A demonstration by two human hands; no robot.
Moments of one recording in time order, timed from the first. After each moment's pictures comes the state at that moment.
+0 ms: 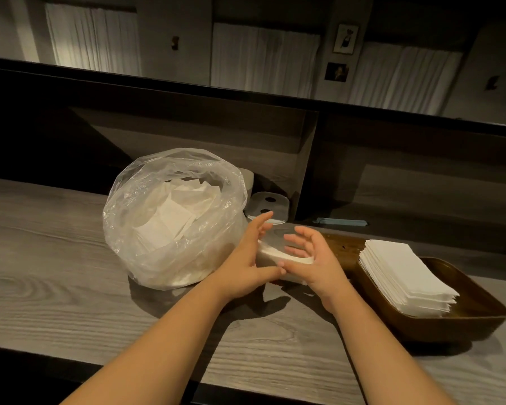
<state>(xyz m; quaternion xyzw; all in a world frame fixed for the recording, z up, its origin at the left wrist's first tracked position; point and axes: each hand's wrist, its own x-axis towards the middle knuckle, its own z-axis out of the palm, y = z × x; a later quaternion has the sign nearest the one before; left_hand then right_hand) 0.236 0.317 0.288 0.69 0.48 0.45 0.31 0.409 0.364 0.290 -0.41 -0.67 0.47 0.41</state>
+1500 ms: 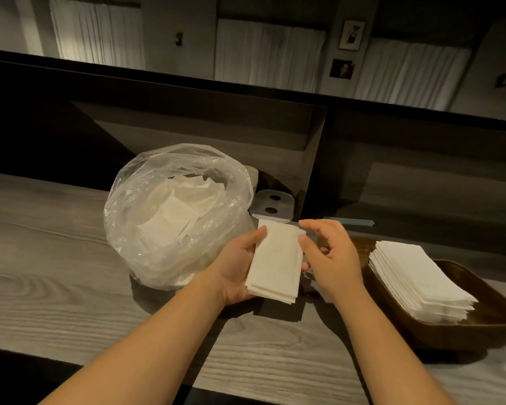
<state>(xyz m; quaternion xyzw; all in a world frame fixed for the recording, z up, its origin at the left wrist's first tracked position) 0.235 0.315 0.307 0.26 0.30 0.49 0.77 0.400 0.353 0.309 -0.44 -0.72 0.23 0.48</state>
